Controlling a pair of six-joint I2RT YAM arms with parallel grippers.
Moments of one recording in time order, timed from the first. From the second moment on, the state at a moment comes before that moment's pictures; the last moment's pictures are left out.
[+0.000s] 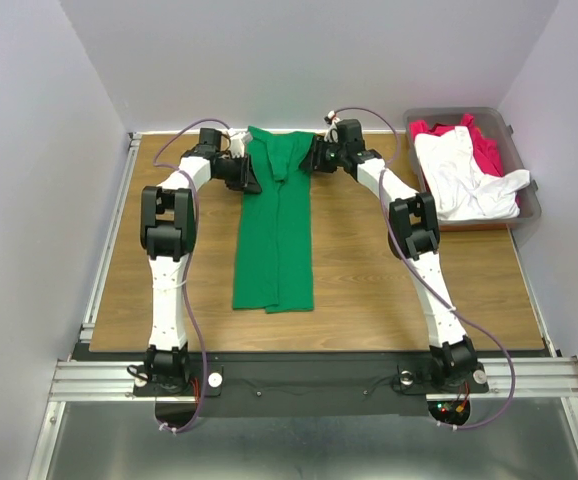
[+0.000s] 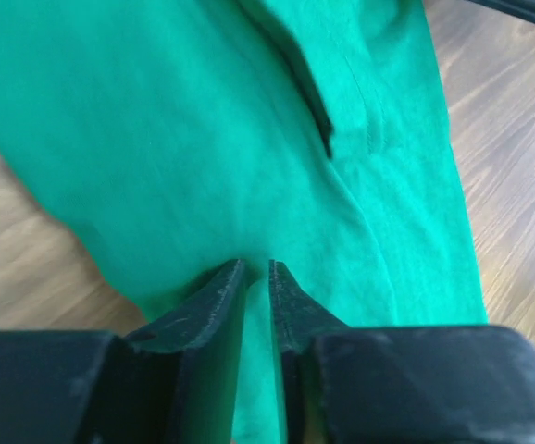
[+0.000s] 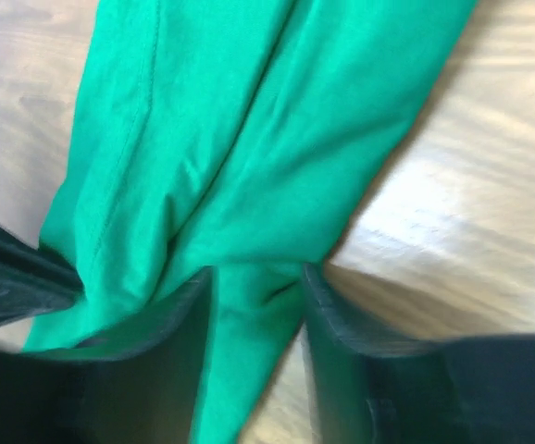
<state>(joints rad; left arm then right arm) -0.11 2.42 1.95 -0.48 0.71 -0.04 0.33 2.71 2.40 -0.26 -0.41 0.42</state>
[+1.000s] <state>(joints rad) -0.07 1.12 0.85 -0.72 0.72 1.10 0.67 1.51 1.20 -0.48 -0.42 -0.40</state>
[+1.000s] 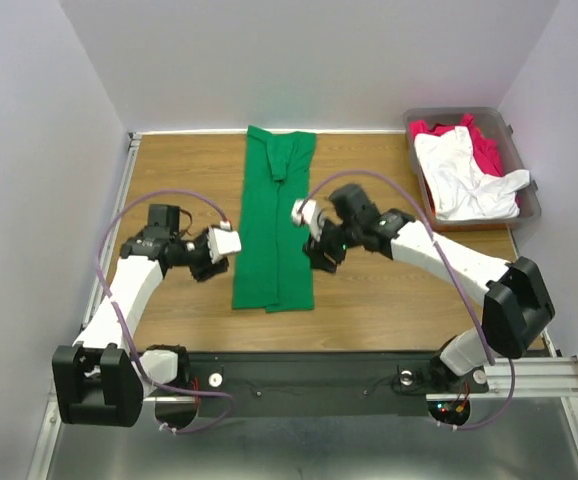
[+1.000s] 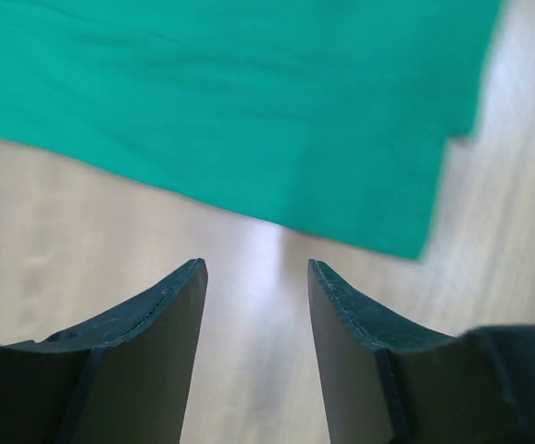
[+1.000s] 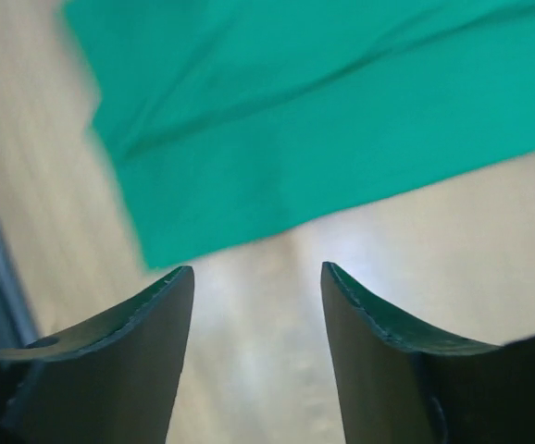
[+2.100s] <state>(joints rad) -0.35 1.13 0.48 -0.60 0.57 1.48 0.99 1.65 0.94 -0.34 -0.31 -0.65</state>
